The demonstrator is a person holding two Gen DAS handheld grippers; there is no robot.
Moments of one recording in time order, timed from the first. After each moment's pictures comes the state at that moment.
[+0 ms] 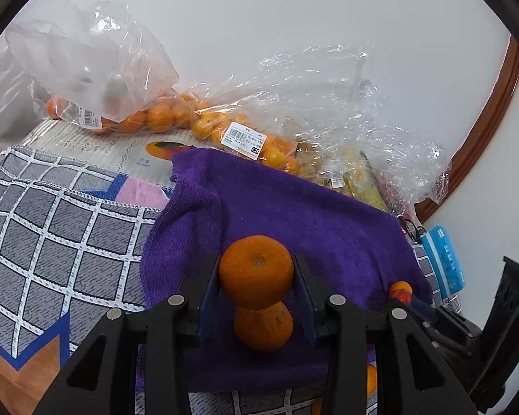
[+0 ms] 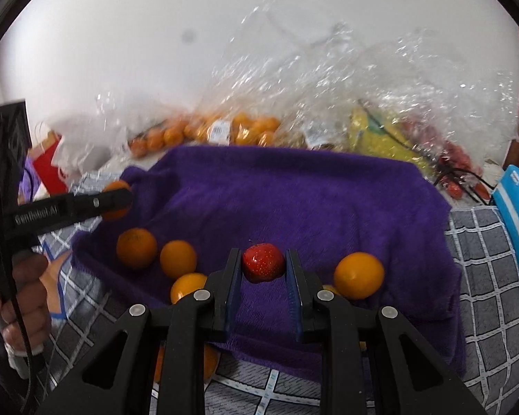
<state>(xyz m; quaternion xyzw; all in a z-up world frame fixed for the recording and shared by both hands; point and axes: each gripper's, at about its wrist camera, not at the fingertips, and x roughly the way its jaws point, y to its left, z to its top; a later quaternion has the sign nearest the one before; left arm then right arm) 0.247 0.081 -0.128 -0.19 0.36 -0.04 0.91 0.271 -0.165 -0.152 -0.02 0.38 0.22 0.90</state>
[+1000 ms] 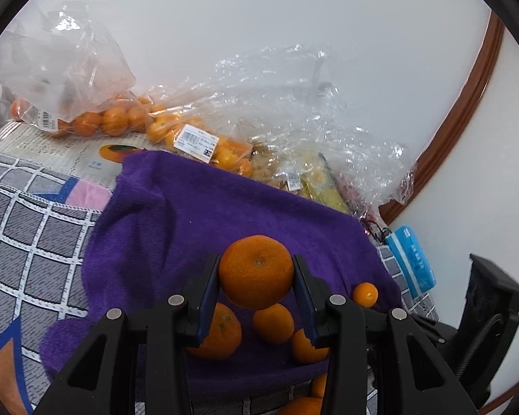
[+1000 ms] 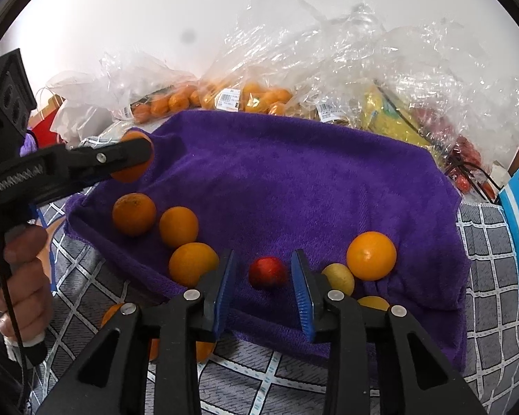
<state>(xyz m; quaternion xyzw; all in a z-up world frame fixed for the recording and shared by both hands) 0.251 0.059 -0.134 -0.21 0.33 -0.12 0.91 0.264 -0.159 -0.158 -0.05 0.41 0.22 0.88</state>
